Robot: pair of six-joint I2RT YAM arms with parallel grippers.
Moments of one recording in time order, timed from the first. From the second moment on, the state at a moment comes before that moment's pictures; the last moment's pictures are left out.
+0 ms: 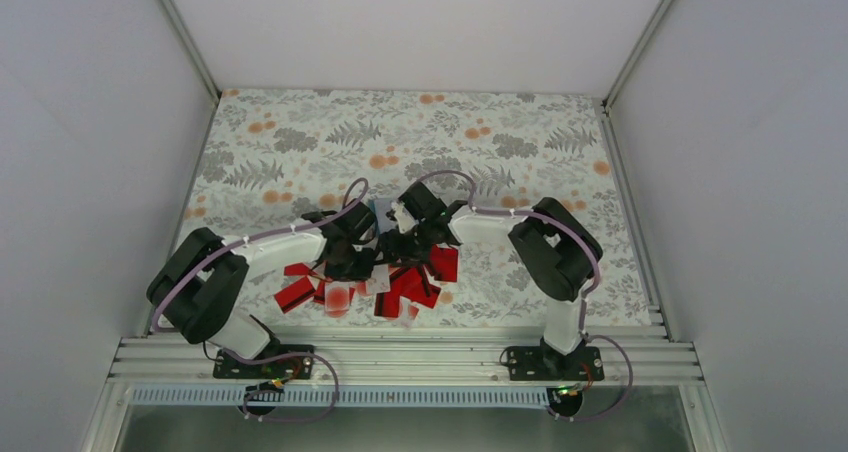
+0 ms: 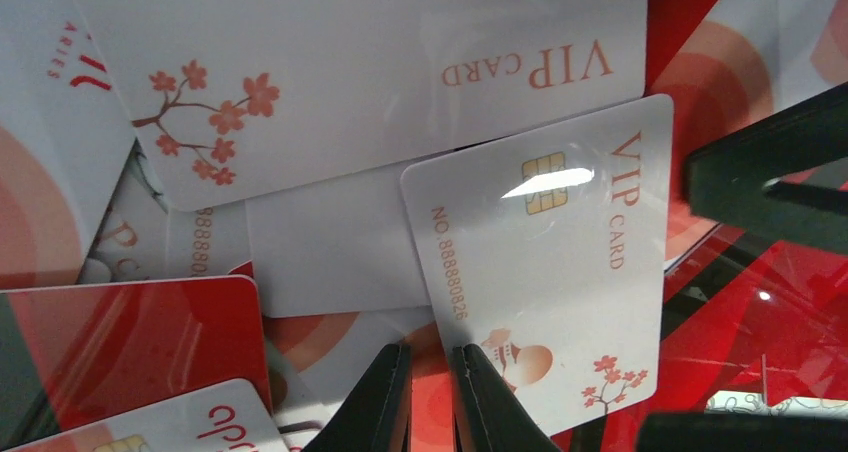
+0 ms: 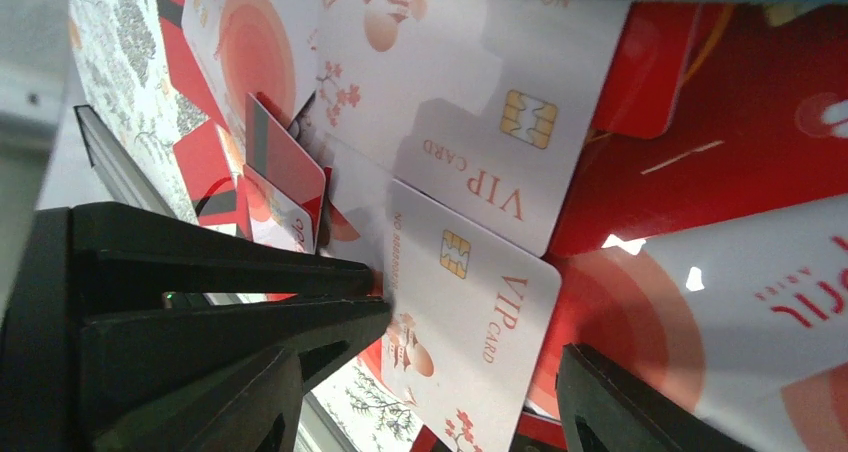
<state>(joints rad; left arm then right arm) -0.68 1.51 0.76 -0.63 0.17 -0.64 0.81 1.90 1.09 -0.27 -0.62 0.70</state>
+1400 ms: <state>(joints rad) -0.62 1.47 0.58 -0.29 0.47 -0.63 0.73 1.85 0.91 0.14 -1.03 0.73</state>
